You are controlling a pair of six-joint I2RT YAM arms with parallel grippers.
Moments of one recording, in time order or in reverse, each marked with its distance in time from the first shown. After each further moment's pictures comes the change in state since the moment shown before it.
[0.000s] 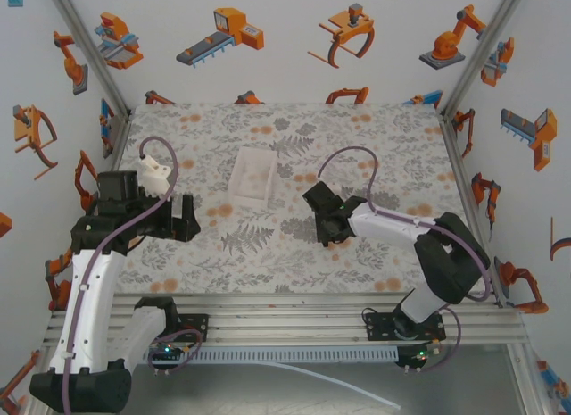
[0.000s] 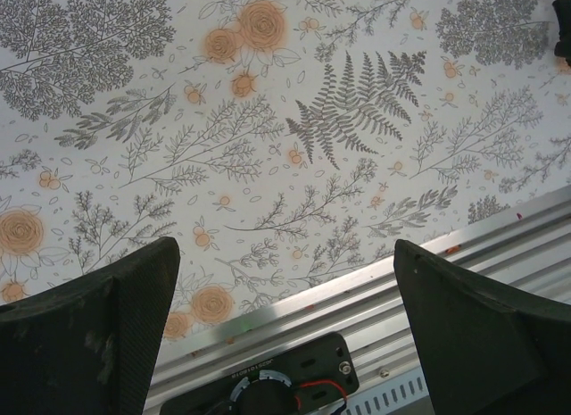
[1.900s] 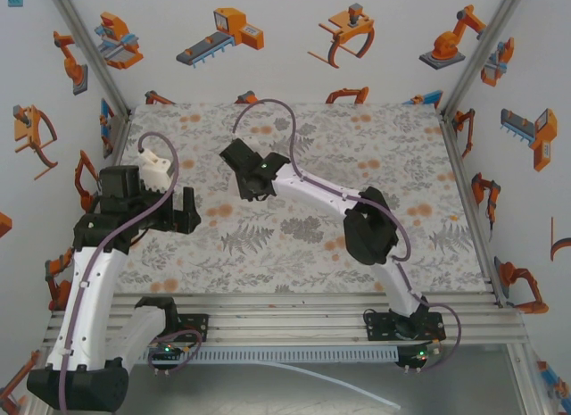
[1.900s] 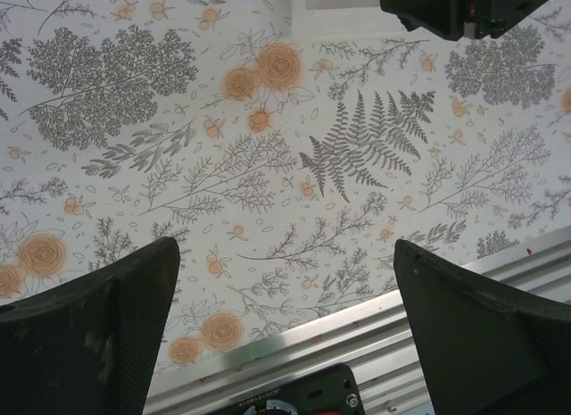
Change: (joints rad) left arm -0.031 0.006 0.000 0.091 -0.050 -0.042; right arm 0.185 0.645 1.081 -0.224 0.063 -0.048
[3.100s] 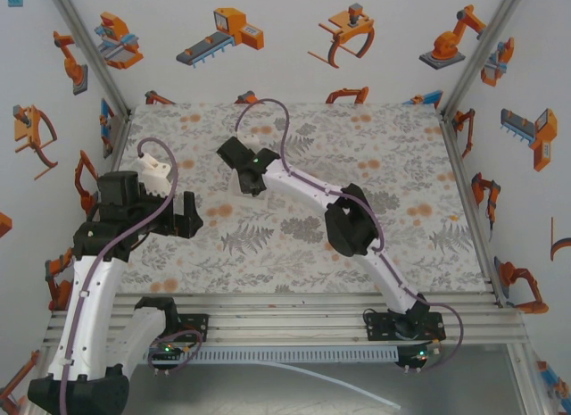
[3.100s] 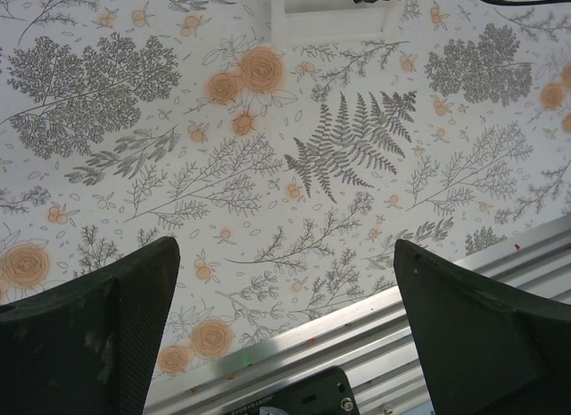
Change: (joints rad) left arm 0.000 -0.049 -0.038 0.018 0.039 0.000; right arm -0.039 0.208 0.227 -0.107 0.098 0.033
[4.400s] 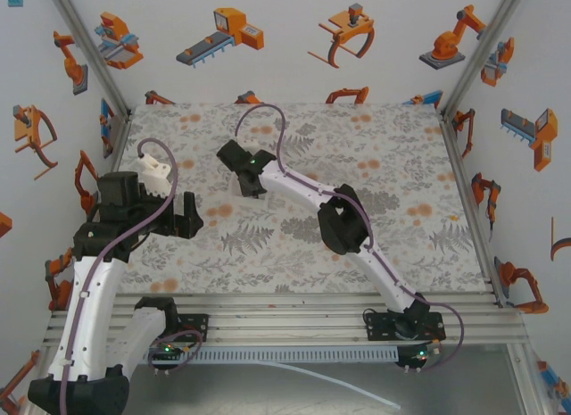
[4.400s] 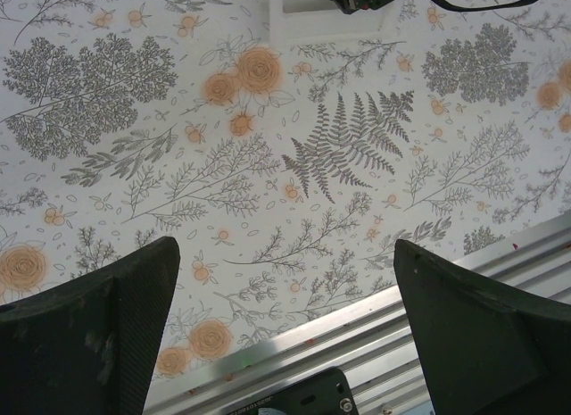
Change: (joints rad) left arm 0.001 -0.003 -0.007 0.004 0.007 0.000; right arm -0.011 0.094 0.082 -0.050 -0.013 -0.002
